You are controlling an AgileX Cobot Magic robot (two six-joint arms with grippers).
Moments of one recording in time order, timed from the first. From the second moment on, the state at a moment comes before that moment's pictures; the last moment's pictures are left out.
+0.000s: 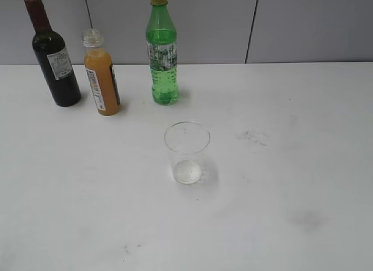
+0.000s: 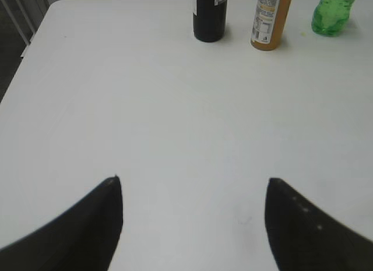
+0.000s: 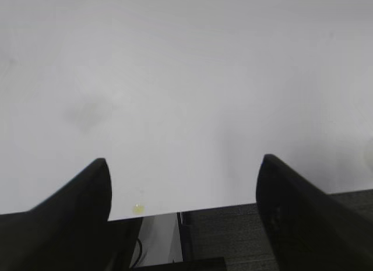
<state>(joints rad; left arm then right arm) -0.11 -0.01 -0.48 0.00 1.09 0.03 -0.07 0.93 -0.87 0.02 1.18 -0.05</state>
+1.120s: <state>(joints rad) -0.11 -0.01 -0.48 0.00 1.09 0.03 -0.07 -0.01 -0.50 0.06 1.04 -0.03</state>
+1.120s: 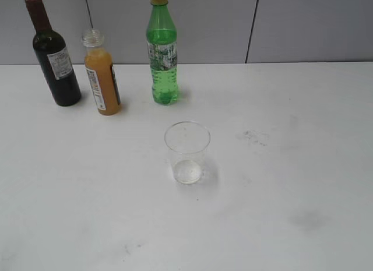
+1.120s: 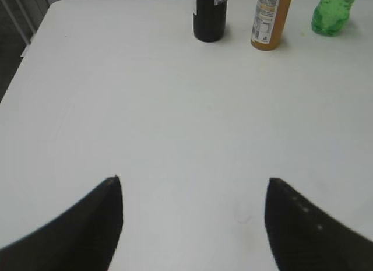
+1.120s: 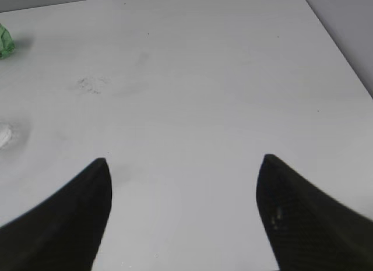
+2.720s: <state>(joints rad) -0.11 -0.01 -0.48 0.00 1.09 0.03 0.08 -0.01 -0.50 0.07 1.04 -0.03</state>
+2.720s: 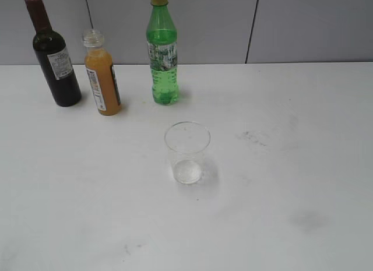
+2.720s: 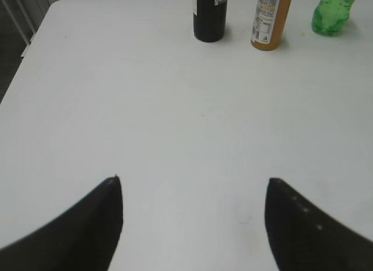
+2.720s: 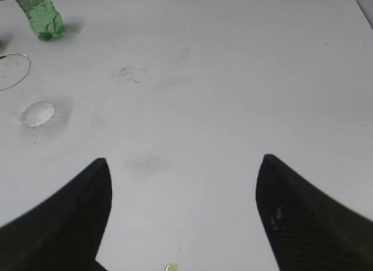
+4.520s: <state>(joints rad) -0.15 0.71 -0.40 -0.08 -0.02 0.04 0.08 -0.01 -0.50 0.07 1.04 -0.03</state>
